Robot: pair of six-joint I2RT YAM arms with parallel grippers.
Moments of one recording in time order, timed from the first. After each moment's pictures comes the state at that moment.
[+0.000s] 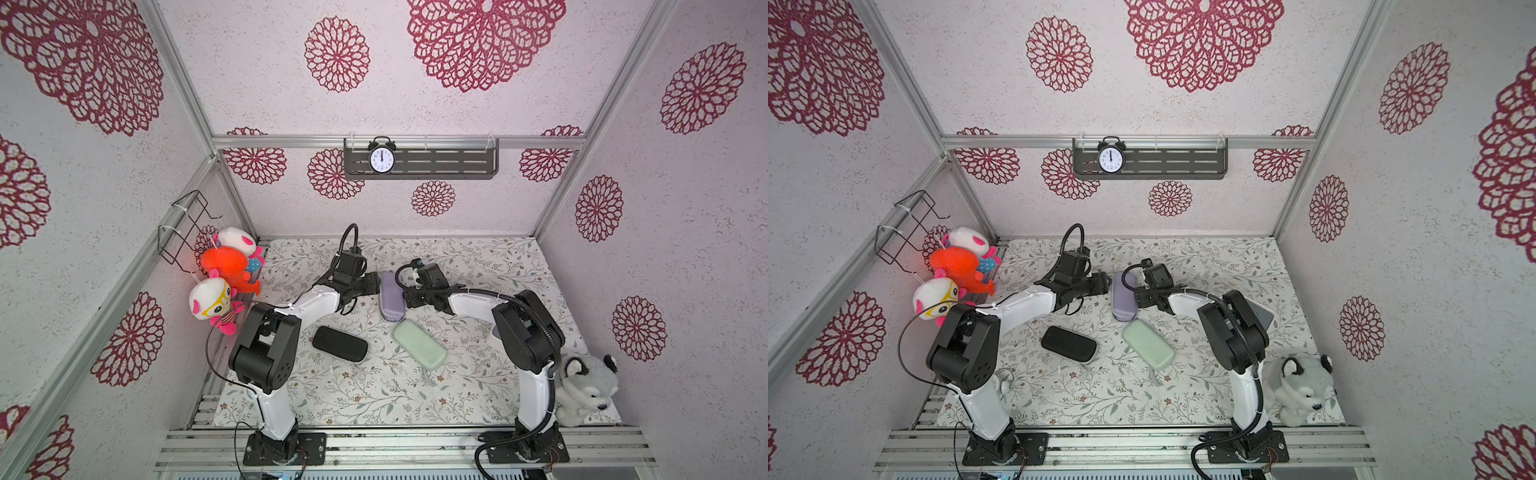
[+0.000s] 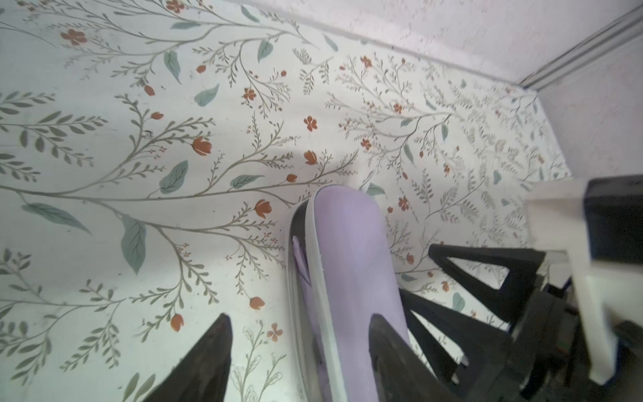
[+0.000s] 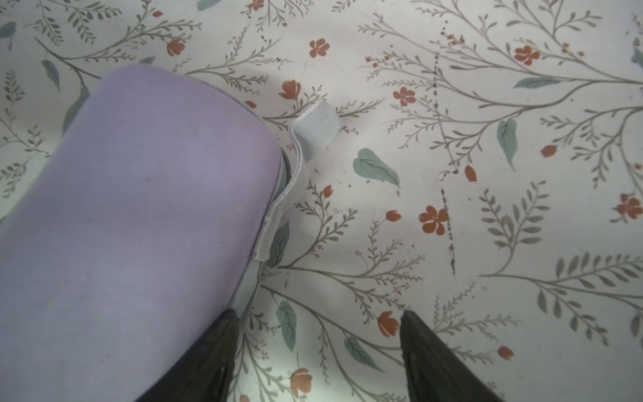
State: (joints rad) left arm -0.40 1.83 1.17 -0.05 0.07 -0.47; right arm 0.57 2.02 1.28 -0.06 0.04 0.18
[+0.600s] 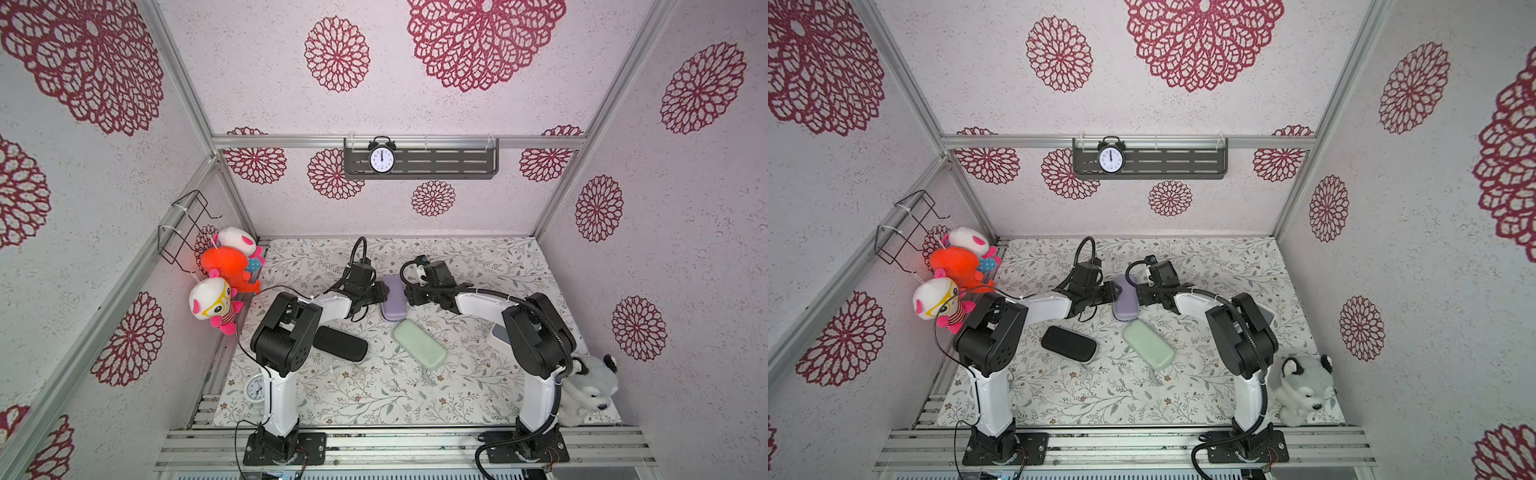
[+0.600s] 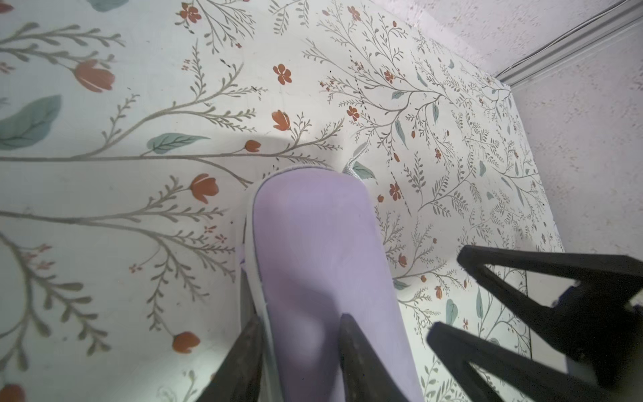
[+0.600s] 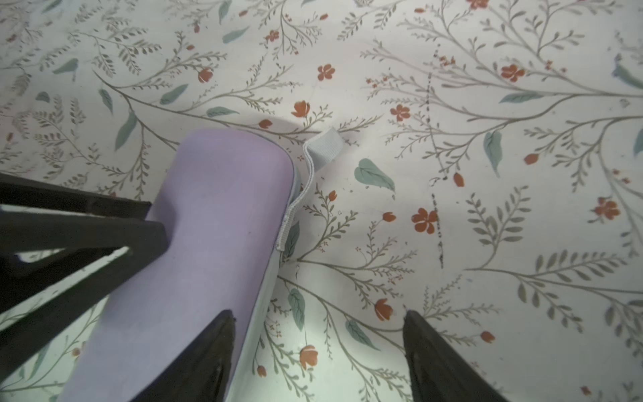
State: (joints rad) left arm -0.45 2.01 1.15 0.15 0.16 -0.56; right arm 0.53 1.93 1.24 -0.04 -0.05 0.21
